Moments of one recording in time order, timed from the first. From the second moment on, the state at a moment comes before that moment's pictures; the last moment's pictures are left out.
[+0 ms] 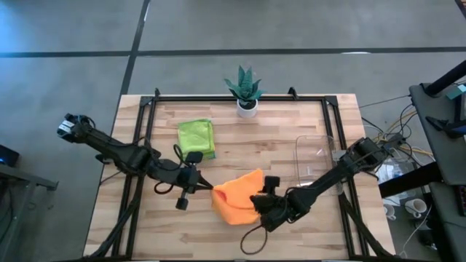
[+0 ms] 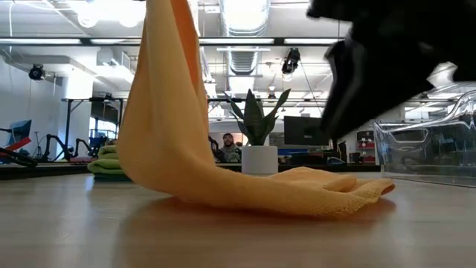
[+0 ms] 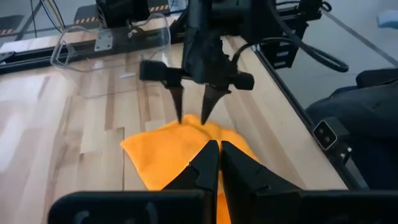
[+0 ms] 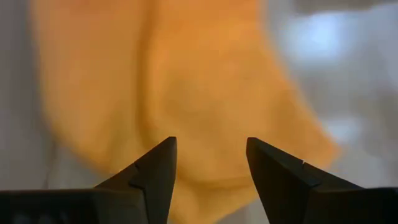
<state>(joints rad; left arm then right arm) -0.43 1.16 1.01 -0.32 -0.19 -0.07 0.59 1.86 1.20 -0.57 0.54 0.48</state>
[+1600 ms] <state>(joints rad) -0.43 1.10 0.88 -0.34 -0.25 -0.21 0.49 1.87 1.27 -0.59 0.31 0.20</state>
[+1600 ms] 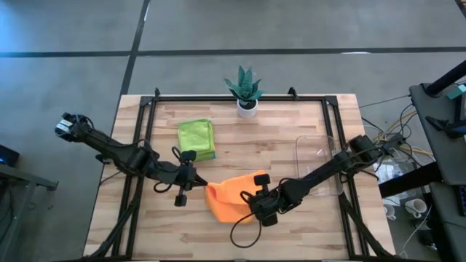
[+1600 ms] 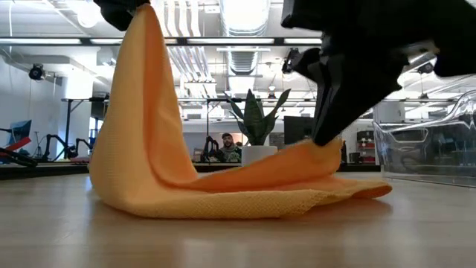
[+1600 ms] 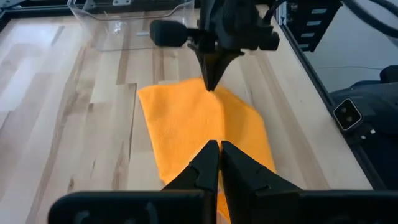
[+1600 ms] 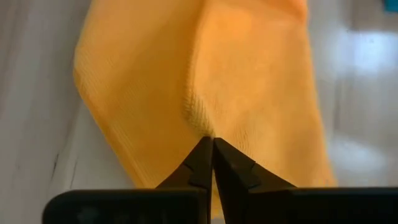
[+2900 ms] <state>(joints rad) -0.16 1.00 0.97 -0.48 -0.11 -0.14 0.38 1.26 1.32 -1.13 0.59 0.23</state>
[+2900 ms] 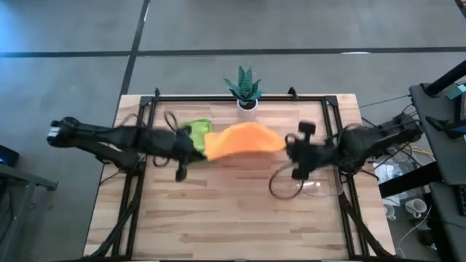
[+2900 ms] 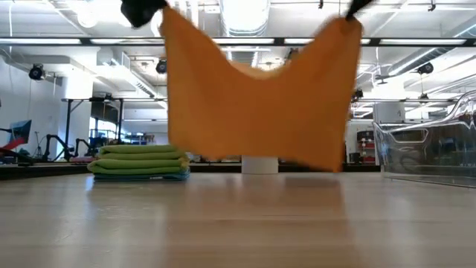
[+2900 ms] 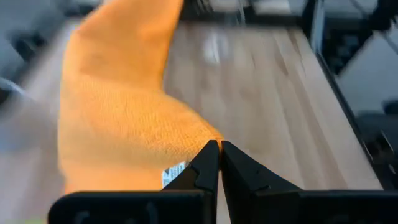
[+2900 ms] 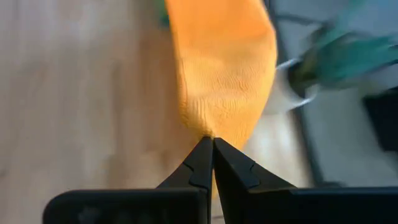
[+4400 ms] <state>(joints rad) -0.42 1.35 0.77 -0.18 -0.18 -0.33 0.64 1.56 1.05 -0.91 0.25 0.67</state>
